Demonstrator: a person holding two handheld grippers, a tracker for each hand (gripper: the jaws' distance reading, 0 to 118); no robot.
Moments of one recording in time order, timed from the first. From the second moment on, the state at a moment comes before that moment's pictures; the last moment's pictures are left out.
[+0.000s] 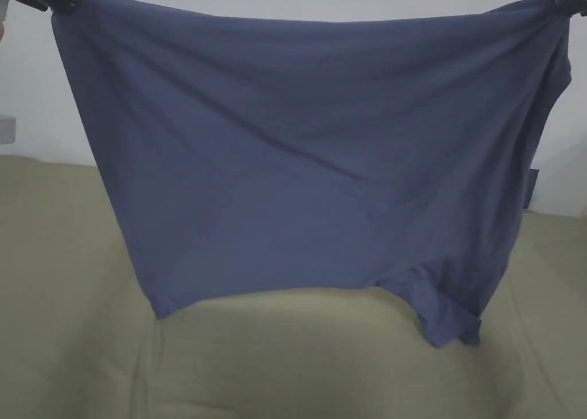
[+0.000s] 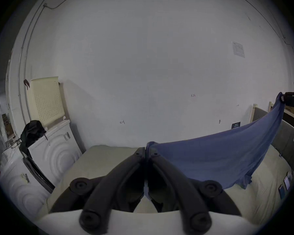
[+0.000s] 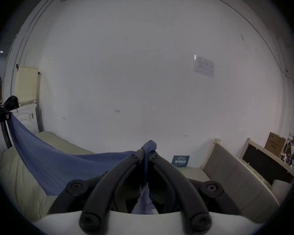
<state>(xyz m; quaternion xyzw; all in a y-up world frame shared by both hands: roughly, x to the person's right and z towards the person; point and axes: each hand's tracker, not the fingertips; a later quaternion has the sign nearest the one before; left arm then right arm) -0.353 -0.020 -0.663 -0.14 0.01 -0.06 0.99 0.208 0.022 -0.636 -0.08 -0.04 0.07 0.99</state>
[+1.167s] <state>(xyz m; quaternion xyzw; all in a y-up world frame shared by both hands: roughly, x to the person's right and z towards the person) -0.376 -0.247 -0.463 -0.31 -0.08 0.06 0.94 0.239 -0.259 -0.358 -0.28 -0.04 -0.04 0.96</state>
